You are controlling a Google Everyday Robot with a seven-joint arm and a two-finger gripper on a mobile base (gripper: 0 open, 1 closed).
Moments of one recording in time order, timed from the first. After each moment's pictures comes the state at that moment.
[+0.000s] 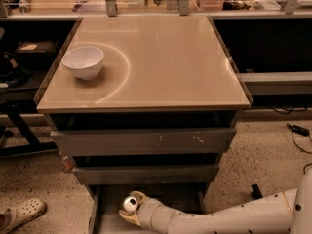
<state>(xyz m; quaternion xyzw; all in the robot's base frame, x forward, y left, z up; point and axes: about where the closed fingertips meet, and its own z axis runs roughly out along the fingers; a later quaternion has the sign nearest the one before) 0.430 0.098 0.420 -0.44 0.73 0.23 0.46</state>
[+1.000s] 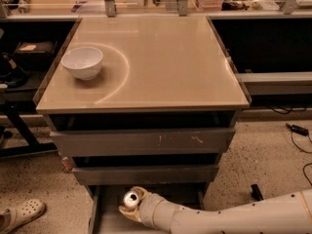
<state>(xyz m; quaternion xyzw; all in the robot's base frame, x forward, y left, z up) 0.427 0.093 0.468 -0.44 0.74 0.24 0.46</state>
